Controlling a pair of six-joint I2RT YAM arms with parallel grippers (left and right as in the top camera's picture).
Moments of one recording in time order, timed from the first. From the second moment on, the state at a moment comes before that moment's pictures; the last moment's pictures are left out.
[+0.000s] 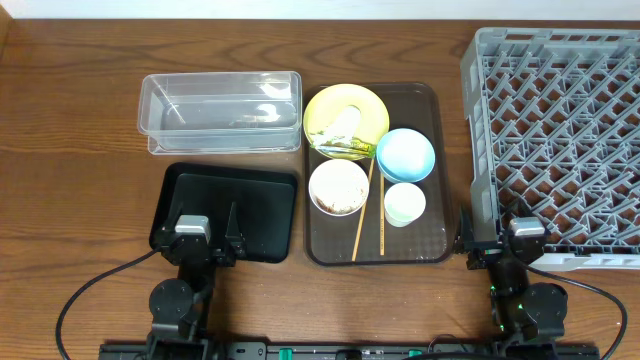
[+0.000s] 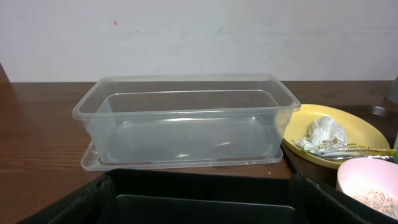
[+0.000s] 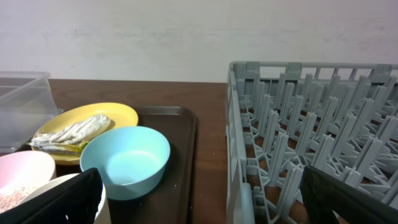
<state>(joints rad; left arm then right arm) -0.10 0.01 0.02 -0.11 -0.05 -0.04 0.07 0.01 0.01 -0.07 -0.03 0.04</state>
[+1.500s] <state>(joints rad) -0.10 0.02 0.04 -0.16 -0.05 -0.13 0.07 0.01 0.01 -0.07 -0.03 0.05</state>
